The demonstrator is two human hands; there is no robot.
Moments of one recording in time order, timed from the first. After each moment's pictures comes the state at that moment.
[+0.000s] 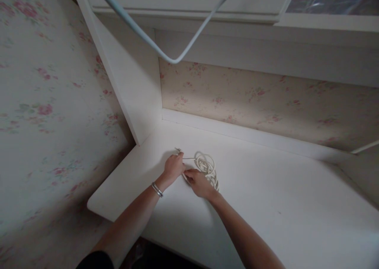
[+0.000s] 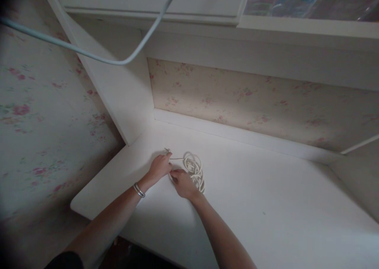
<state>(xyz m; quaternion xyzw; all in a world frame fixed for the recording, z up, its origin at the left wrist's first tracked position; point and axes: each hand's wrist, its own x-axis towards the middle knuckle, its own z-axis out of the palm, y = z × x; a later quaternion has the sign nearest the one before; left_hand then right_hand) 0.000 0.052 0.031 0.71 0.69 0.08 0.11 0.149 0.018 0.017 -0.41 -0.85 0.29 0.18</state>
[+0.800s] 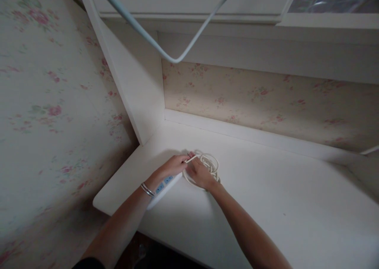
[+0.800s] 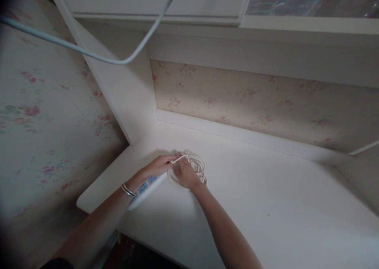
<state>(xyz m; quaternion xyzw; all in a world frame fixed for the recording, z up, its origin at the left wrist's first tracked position) -0.028 0.050 0.048 0.78 0.49 0.20 0.32 0.149 0.052 -0.007 -0.40 -0.85 0.21 0.27</state>
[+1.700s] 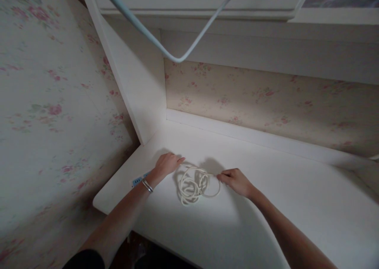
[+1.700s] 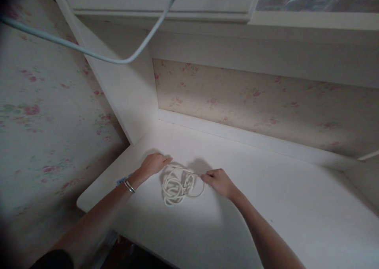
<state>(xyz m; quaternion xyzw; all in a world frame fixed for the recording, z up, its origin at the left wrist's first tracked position) -0.052 0.060 0.034 0.75 0.65 0.04 0.09 0.257 0.034 0.064 -0.54 -0.77 0.33 0.12</state>
